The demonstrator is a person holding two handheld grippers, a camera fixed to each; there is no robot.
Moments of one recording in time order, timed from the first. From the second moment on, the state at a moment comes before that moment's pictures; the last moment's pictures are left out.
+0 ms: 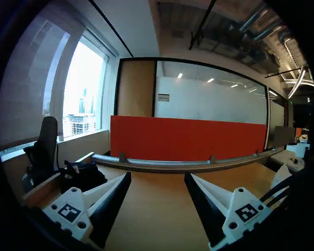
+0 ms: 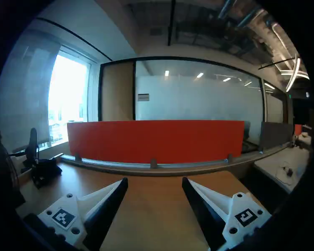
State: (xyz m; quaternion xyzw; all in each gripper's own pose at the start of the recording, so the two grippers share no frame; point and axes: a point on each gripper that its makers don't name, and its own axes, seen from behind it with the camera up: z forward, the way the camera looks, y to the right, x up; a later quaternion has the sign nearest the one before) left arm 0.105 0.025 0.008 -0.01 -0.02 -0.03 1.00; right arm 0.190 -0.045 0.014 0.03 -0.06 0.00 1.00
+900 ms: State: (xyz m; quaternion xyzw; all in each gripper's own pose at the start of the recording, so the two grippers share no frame) left arm 0.008 0.015 0.006 -0.01 0.00 -0.01 1.00; right arm 0.148 -0.043 0.005 0.02 -0.06 0.01 1.00
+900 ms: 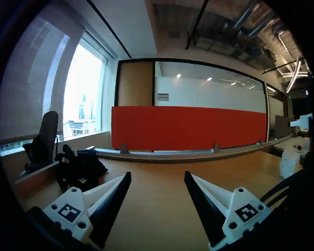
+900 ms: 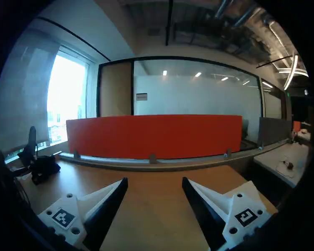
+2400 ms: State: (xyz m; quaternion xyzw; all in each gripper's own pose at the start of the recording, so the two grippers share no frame) left arm -0.056 -0.012 0.004 0.00 0.01 -0.01 1.00; right arm 0.103 -0.064 0.012 0.03 -0.08 -0.01 1.00
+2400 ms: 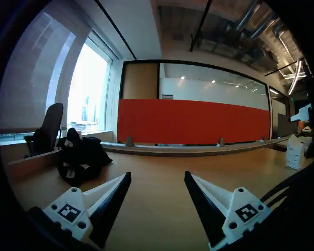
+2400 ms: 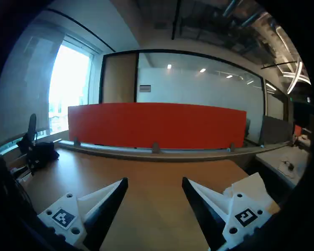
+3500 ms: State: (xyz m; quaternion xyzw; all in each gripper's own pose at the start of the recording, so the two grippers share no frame) left arm -0.063 -0.007 0.005 0.00 0.01 0.01 1.00; right arm 0.136 -0.050 0.023 0.03 -0.05 -0.01 1.00
